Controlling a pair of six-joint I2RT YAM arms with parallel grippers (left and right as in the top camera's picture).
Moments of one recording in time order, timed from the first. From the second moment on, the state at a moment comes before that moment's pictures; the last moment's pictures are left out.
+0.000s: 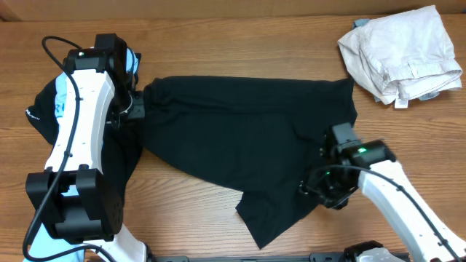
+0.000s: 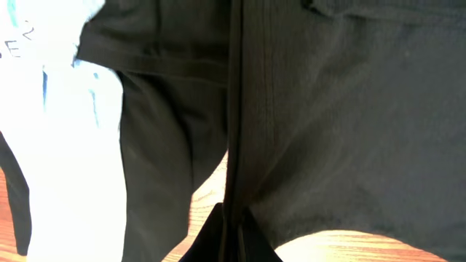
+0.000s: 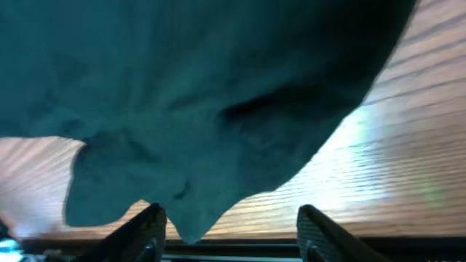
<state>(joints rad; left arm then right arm) 0.05 1.84 1.66 -1.38 -0.09 -0.13 0.29 1.31 0.80 -1.08 -0.32 0.68</state>
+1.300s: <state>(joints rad) 0.05 1.84 1.66 -1.28 0.11 -0.13 -0.20 1.61 1.02 -1.00 -0.35 0.40</state>
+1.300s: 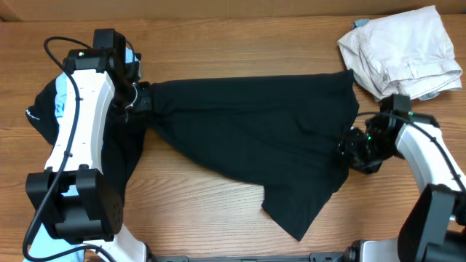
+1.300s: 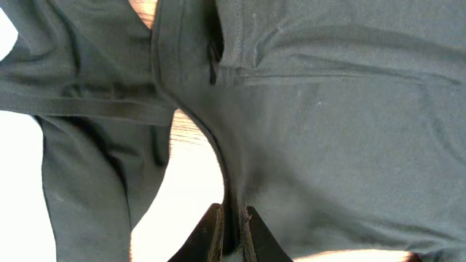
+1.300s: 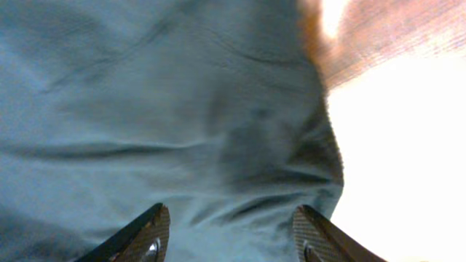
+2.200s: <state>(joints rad) 0.05 1.84 1.66 -1.34 0.14 -0.12 0.43 1.45 0.79 -1.17 -0.29 0.79</state>
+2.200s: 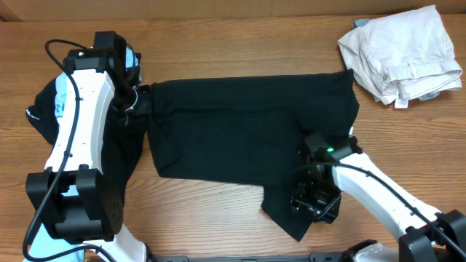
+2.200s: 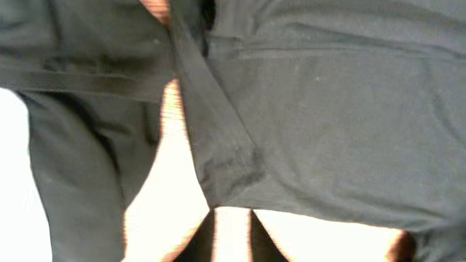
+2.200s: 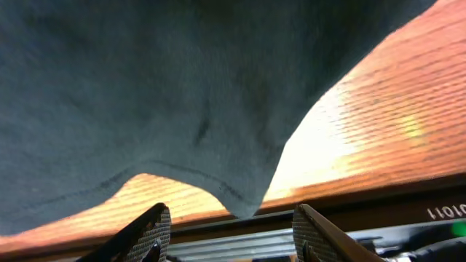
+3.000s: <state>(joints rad) -0.27 1.84 1.23 -1.13 -0.16 -0.30 0.46 1.45 0.76 -1.05 -0.28 0.82</state>
